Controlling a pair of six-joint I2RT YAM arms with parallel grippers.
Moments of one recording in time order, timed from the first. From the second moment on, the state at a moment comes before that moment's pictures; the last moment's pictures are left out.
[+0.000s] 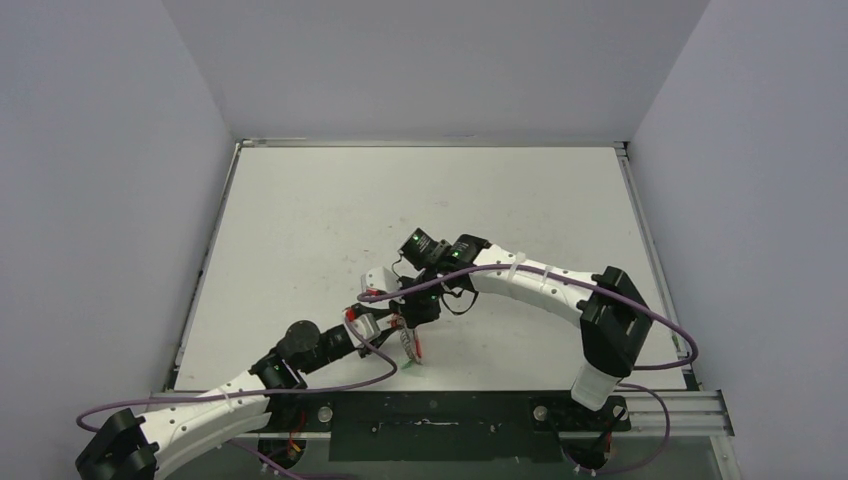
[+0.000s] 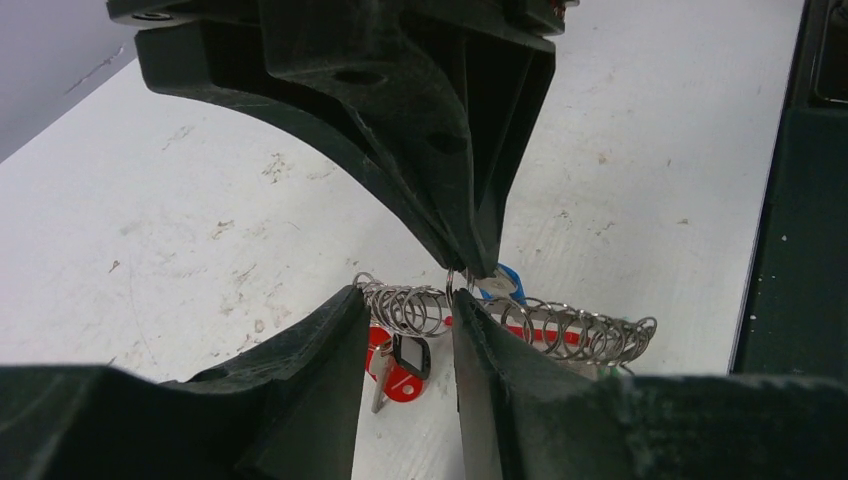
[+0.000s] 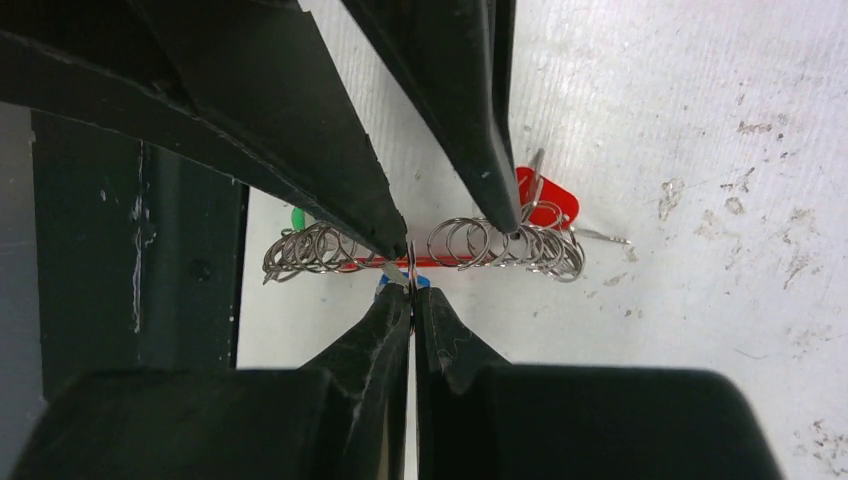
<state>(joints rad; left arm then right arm) -0.88 0.60 0.02 0.53 0.17 0.19 0.96 1.70 1.30 -0.72 -0.54 -0.61</state>
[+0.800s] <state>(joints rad) -0.88 0.78 0.02 0.62 0.28 0.20 1.02 1.78 1.43 -0.91 -0.45 -0.64</state>
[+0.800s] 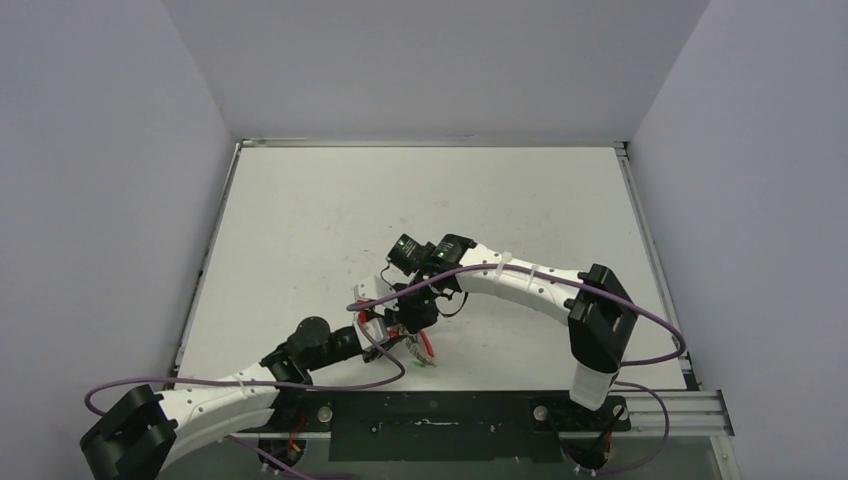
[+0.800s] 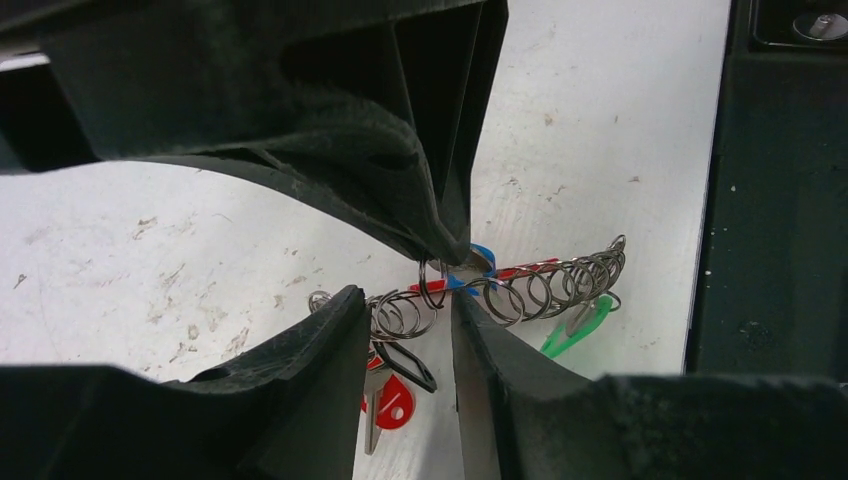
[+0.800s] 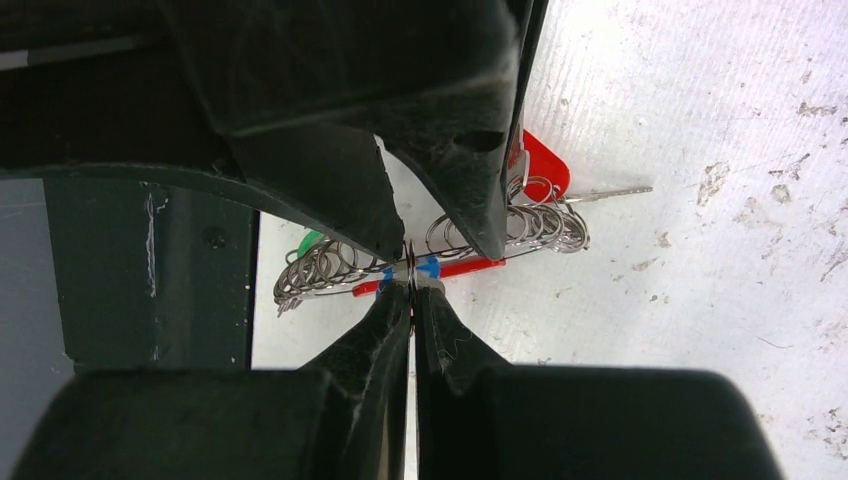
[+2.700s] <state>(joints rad) -0.88 0.66 0.01 0.66 0.32 0.19 0.86 1.54 1.04 -0.43 -0.79 -0.62</state>
